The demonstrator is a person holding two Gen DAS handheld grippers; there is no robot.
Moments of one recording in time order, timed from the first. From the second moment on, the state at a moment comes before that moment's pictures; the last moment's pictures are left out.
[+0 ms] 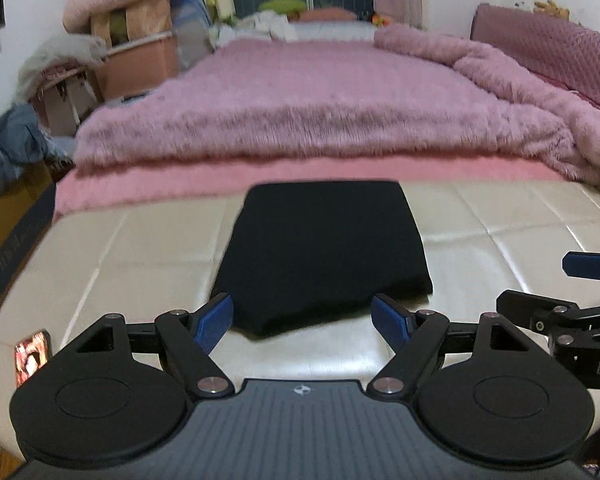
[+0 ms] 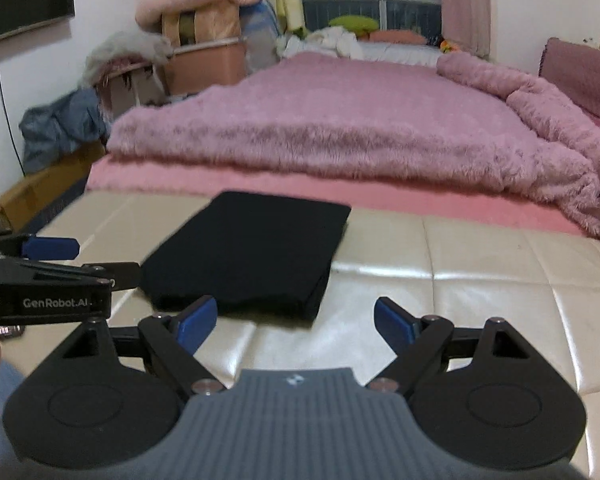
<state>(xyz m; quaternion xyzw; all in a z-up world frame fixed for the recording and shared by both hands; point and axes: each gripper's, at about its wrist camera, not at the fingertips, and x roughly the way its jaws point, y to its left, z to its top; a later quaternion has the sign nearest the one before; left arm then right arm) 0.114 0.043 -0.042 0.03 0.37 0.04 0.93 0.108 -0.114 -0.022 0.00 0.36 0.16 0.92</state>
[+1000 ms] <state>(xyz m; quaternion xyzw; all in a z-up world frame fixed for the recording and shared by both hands) 0.110 0.036 -0.041 0.02 0.38 0.03 0.92 0.103 -0.115 -0.029 0.01 0.37 0.16 0.91</state>
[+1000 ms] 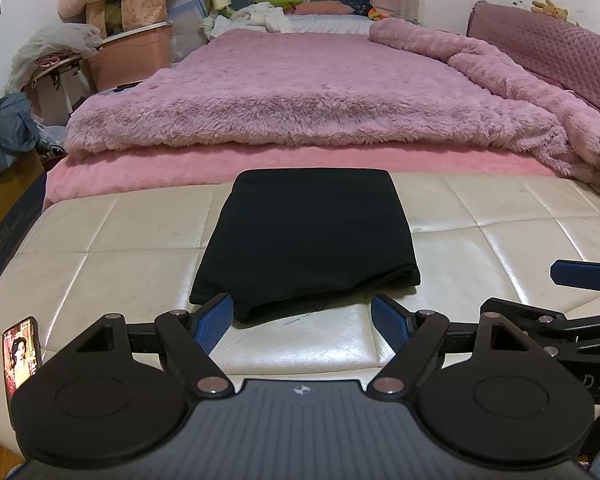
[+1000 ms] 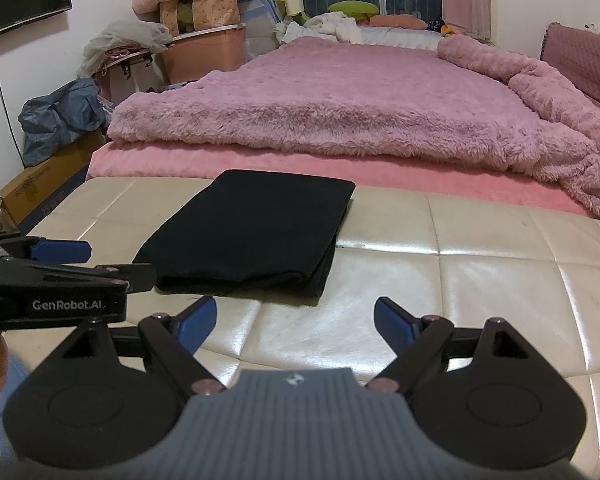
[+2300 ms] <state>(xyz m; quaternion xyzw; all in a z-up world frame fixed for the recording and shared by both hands) 0.102 0.036 -0.033 0.02 0.37 0.02 0.93 0.090 -0.117 -0.020 0.01 0.36 0.16 0.92</state>
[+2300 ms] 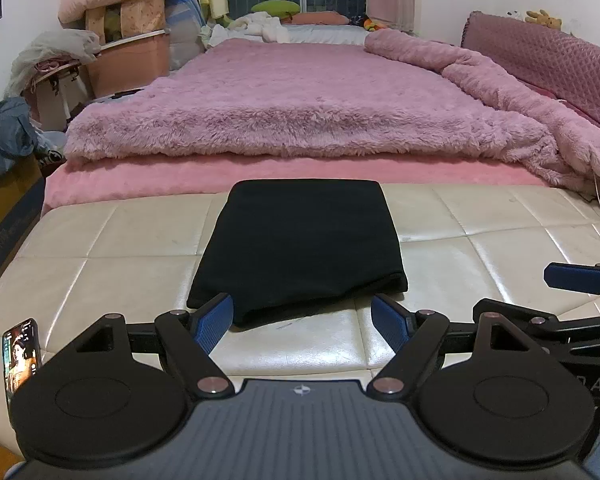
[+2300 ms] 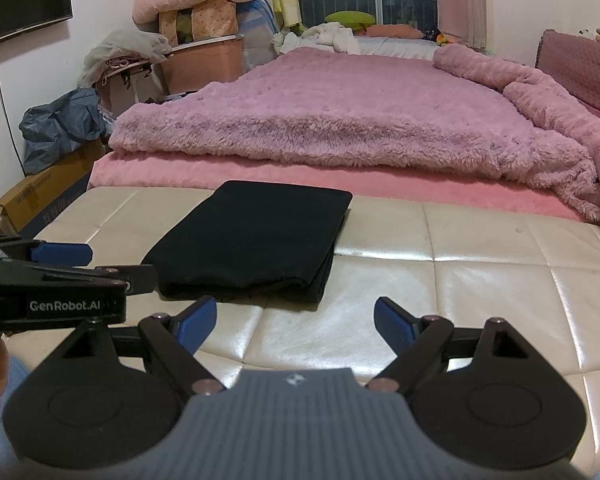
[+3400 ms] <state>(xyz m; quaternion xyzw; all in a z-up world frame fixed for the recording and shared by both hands) 0.100 0.031 -0.028 0.02 0.36 0.02 0.93 0.087 -0.119 -0.017 0.01 0.35 0.16 0.92</state>
